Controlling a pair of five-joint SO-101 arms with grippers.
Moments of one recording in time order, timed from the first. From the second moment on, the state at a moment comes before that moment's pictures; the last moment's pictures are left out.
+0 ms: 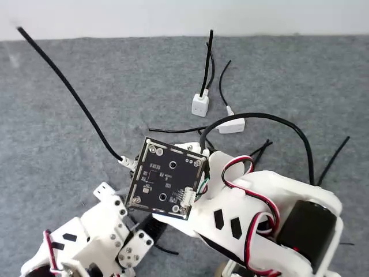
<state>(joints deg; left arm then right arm) 49.8 -103.6 56.8 58.4 -16.4 -59.3 -28.7 -33.1 99.8 23.8</state>
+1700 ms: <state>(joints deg) 41.7 -103.5 57.1 58.6 -16.0 -59.4 -45.1 -15.6 100.6 22.6</state>
